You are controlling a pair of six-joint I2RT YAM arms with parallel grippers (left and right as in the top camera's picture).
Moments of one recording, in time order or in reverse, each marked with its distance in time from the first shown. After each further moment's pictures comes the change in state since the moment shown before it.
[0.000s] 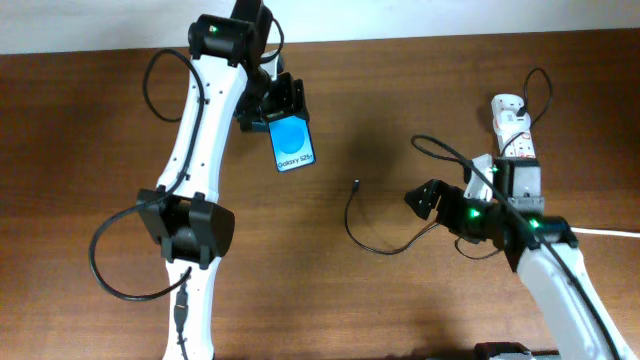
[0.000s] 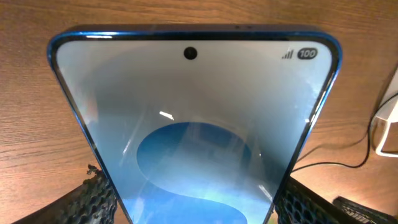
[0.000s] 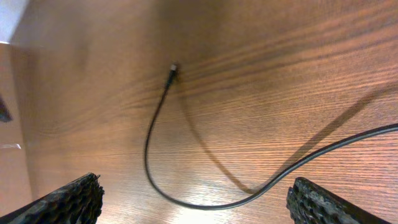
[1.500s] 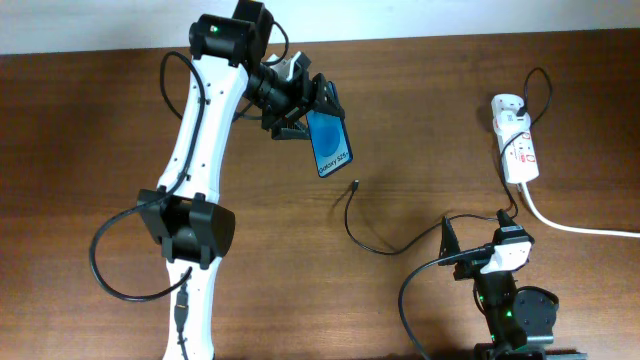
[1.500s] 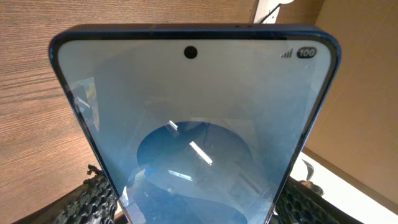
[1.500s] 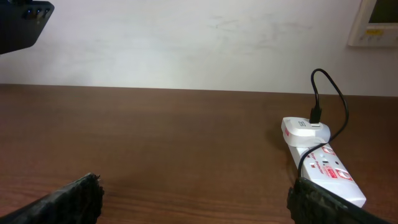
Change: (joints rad) left arm -0.003 0.000 0.012 -0.056 0.496 0.004; right arm 0.001 -1.213 -0.735 0.499 0.397 -0.458
